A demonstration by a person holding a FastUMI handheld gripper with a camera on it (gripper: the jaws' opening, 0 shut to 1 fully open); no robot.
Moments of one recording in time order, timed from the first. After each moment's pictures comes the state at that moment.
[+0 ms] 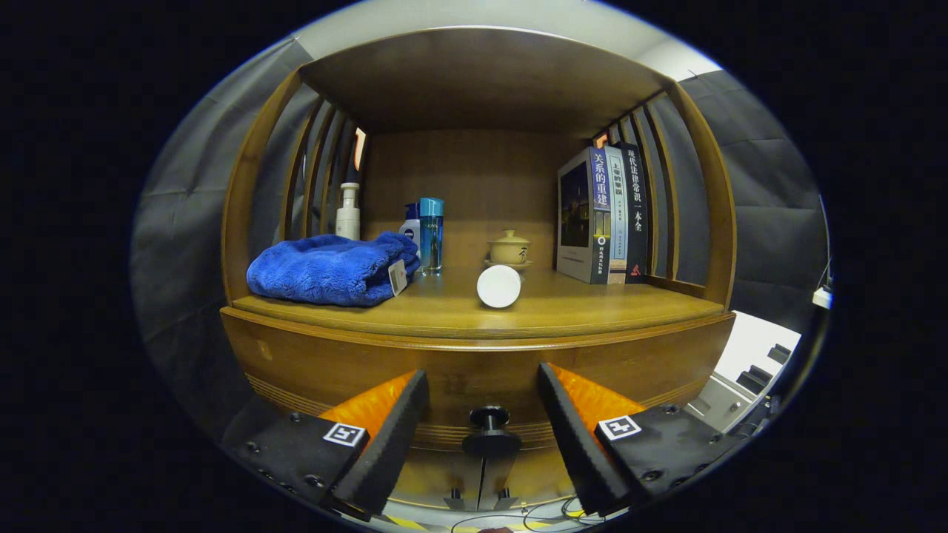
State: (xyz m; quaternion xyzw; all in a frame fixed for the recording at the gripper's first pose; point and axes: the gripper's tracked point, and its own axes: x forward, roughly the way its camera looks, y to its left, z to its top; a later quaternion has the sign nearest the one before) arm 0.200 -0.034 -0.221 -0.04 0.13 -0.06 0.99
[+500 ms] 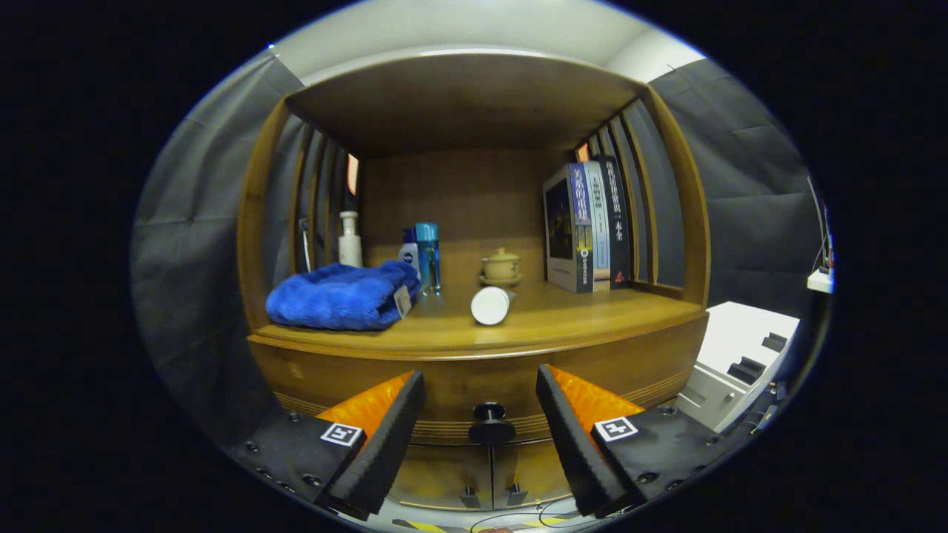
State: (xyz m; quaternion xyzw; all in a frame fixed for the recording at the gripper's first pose) arm 0.139 -0.023 -0.162 -0.02 0.10 -0.06 0.99
